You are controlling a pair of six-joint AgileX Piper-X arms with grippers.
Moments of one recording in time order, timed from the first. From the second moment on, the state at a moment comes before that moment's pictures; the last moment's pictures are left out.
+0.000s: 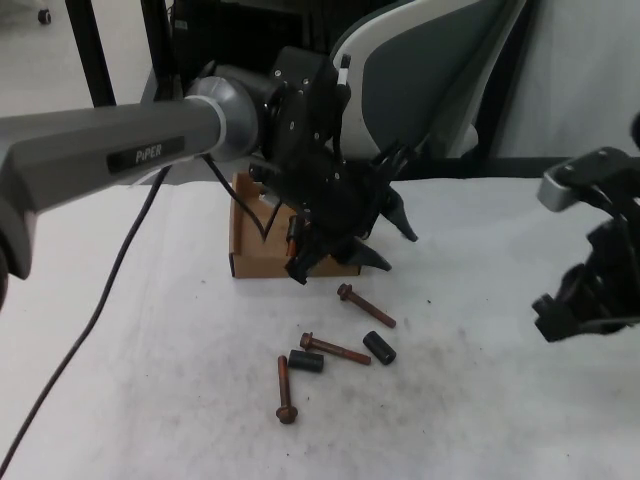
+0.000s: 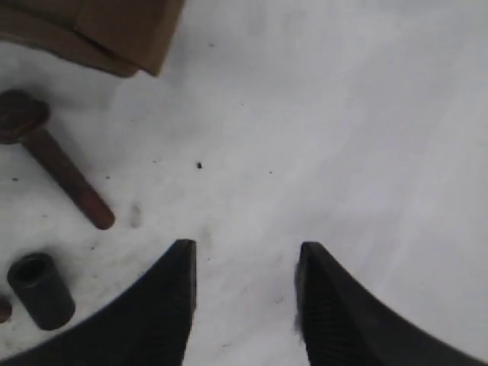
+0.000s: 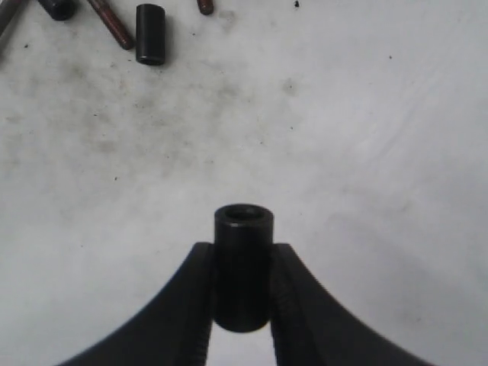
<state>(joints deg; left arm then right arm) -30.7 120.9 -95.6 38.9 29.4 -65.9 12.2 79.8 -56.6 53.3 -15.5 -18.5</state>
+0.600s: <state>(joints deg) -30.7 121.0 -95.6 46.4 20.8 -68.6 12.2 70.9 -51.9 53.3 -17.0 -15.4</state>
